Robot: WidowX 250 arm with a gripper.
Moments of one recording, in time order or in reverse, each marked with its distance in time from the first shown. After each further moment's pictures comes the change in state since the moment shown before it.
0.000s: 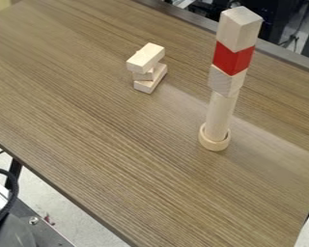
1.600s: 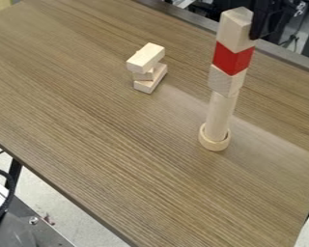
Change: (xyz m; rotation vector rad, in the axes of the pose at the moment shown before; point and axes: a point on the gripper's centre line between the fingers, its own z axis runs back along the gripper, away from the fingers) arm -0.006 0.009 -0.025 -0.034 0.075 -0.138
